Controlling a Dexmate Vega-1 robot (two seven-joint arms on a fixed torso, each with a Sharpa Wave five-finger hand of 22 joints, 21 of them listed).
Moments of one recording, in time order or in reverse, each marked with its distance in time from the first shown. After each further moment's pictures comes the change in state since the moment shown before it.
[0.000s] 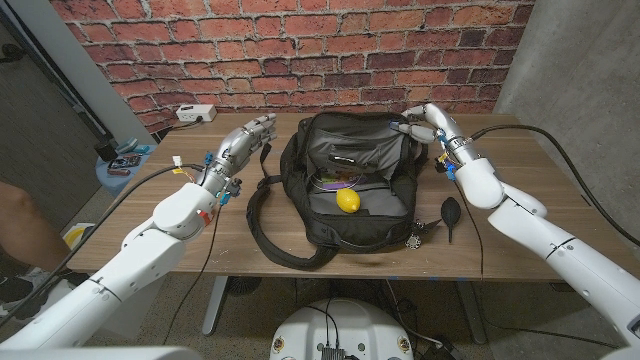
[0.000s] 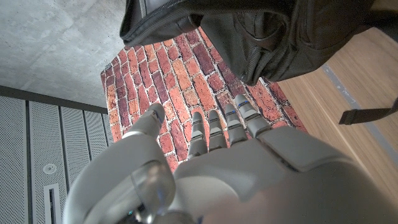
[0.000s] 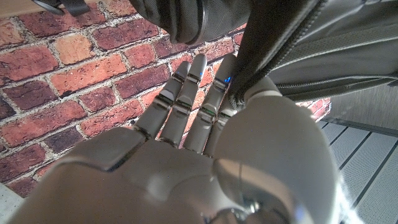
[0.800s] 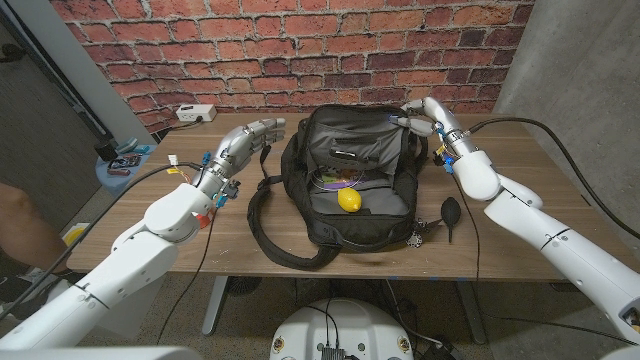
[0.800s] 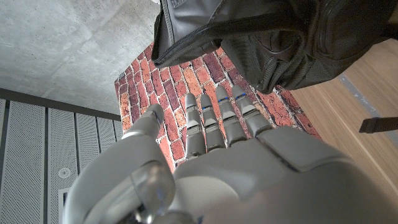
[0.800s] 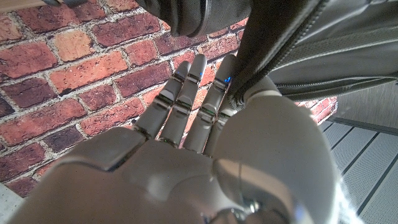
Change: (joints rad) left arm 0.060 0.032 -0.045 -0.073 -0.008 -0.006 -0.031; left_hand -0.011 0.010 -0.014 0.031 0.008 0.299 0.004 0.083 0.023 0.260 -0.073 0.113 0.062 0.230 -0.087 0.145 0.100 0.101 -0.018 0.066 0.028; right arm 0.050 0.009 -0.026 0.013 0.015 -0.031 0.007; right_hand 0.002 0.002 -0.014 0.003 -0.001 -0.002 0.002 0.003 0.000 0.000 0.000 0.000 0.000 0.000 0.000 -0.007 0.000 -0.004 0.004 0.000 0.000
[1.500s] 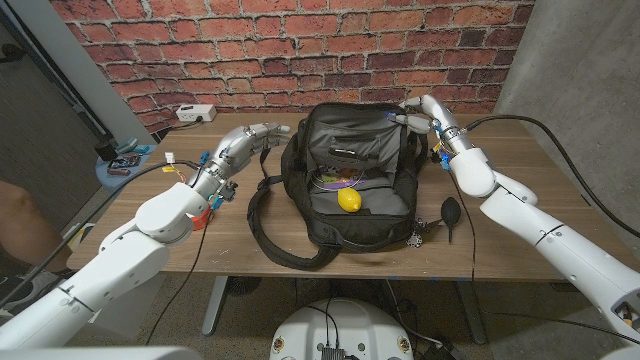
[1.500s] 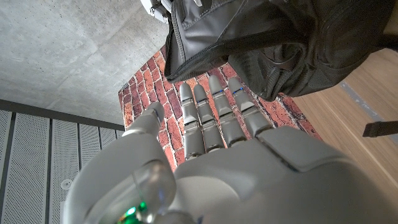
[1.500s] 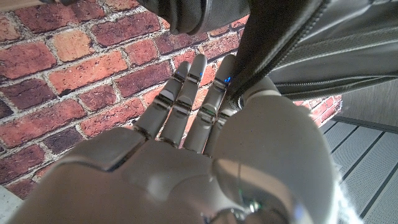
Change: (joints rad) left arm 0.054 0.041 -0.047 -0.063 -0.012 0.034 -0.023; left_hand 0.045 -0.013 -0.009 -0.038 0.006 0.128 -0.021 0.046 0.029 0.108 -0.027 0.066 0.062 0.111 -0.039 0.102 0.062 0.069 -0.031 0.049 0.013; right arm 0.029 0.015 -0.020 0.017 0.003 -0.018 -0.004; right_hand 0.008 0.003 -0.010 -0.001 0.002 -0.002 0.002 -0.001 0.000 0.000 0.000 0.000 0.000 0.000 0.000 -0.005 0.005 -0.004 -0.004 0.000 0.000
